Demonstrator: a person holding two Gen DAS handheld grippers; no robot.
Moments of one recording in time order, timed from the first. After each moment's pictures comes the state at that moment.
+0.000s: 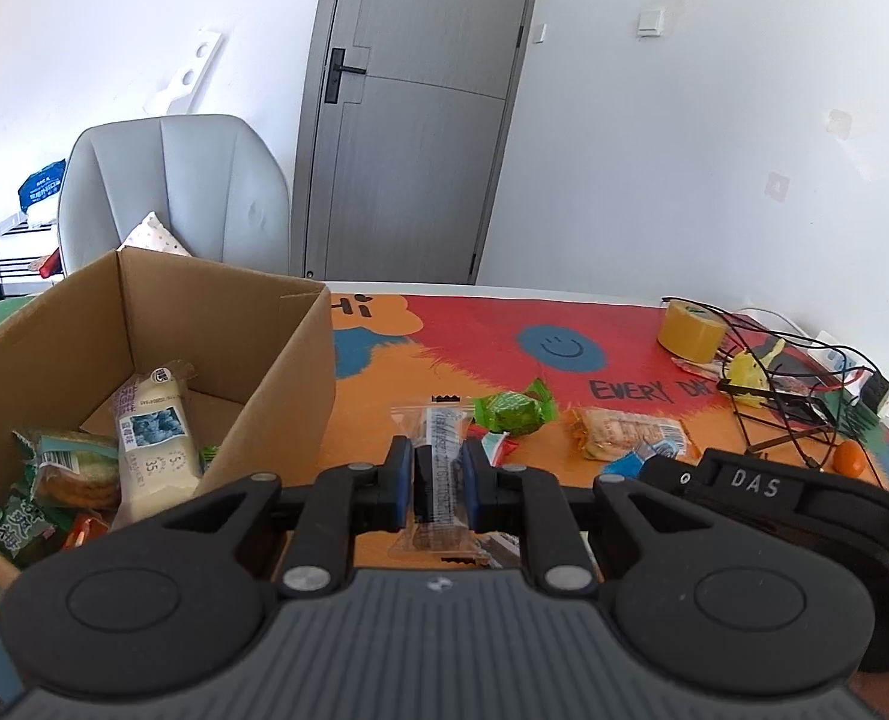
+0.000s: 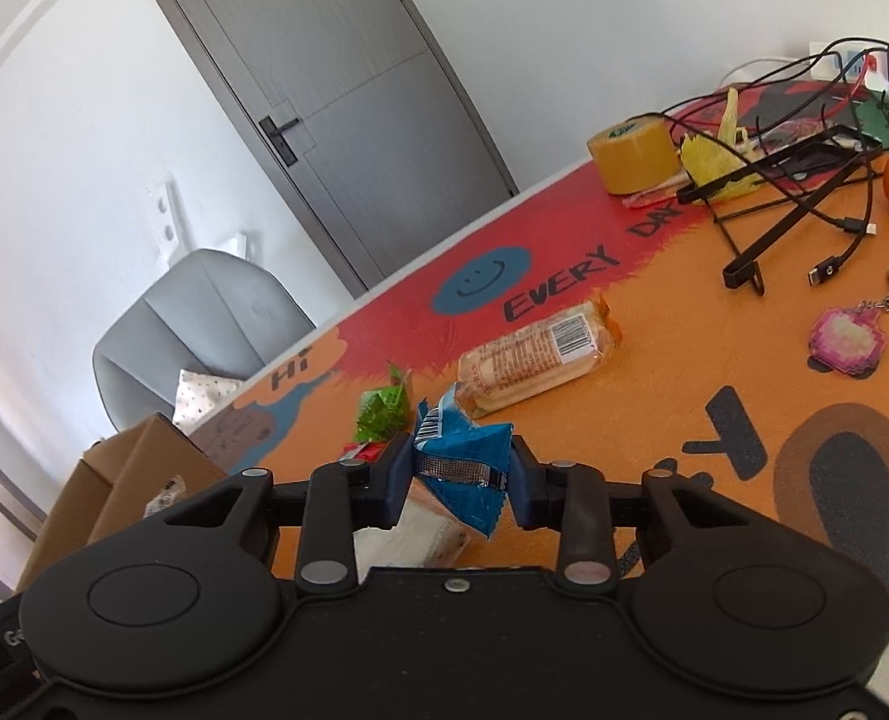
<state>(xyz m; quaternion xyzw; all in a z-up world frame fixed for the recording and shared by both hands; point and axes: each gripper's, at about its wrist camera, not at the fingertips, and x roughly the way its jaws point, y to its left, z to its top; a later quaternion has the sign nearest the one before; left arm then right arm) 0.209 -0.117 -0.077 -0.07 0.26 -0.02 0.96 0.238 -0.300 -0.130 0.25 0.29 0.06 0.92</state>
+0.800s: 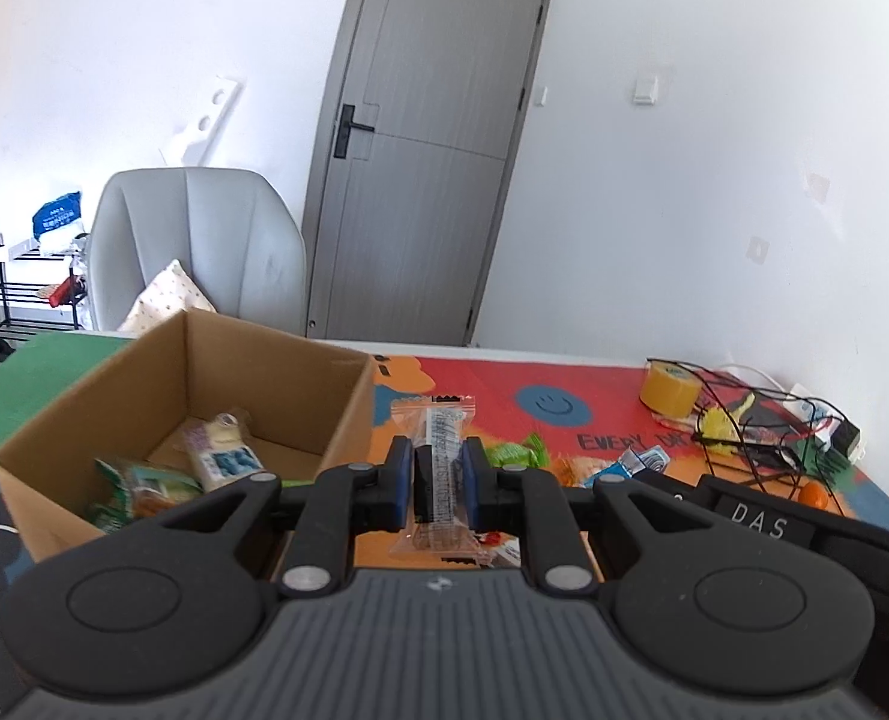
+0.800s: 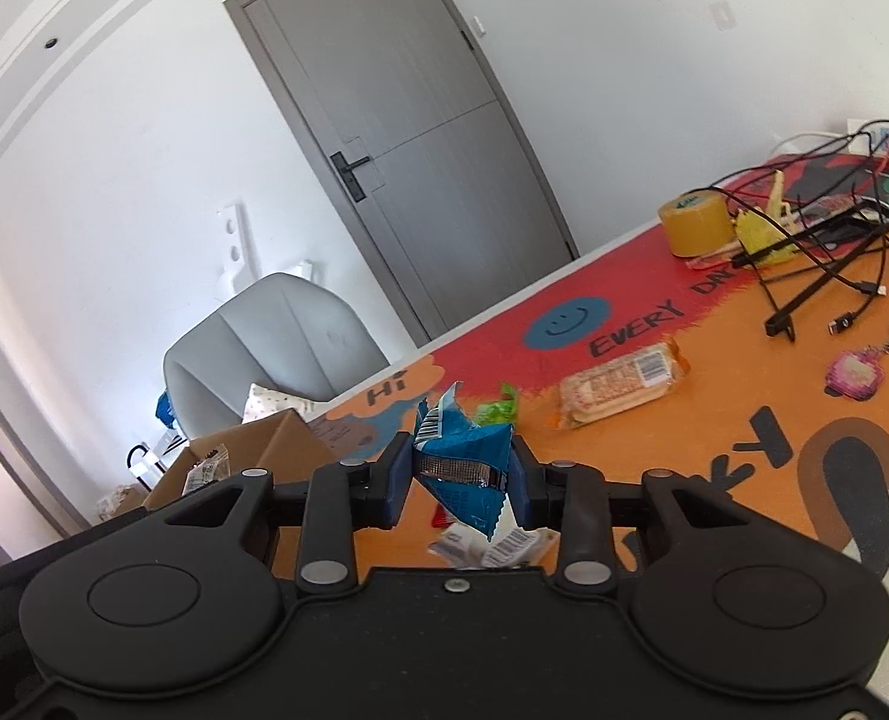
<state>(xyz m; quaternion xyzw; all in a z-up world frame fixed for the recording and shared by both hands) 0.158 -0.091 -0.043 -0.09 0.20 -0.01 0.97 0.186 -0.269 -0.089 0.22 0.23 0.10 0.94</state>
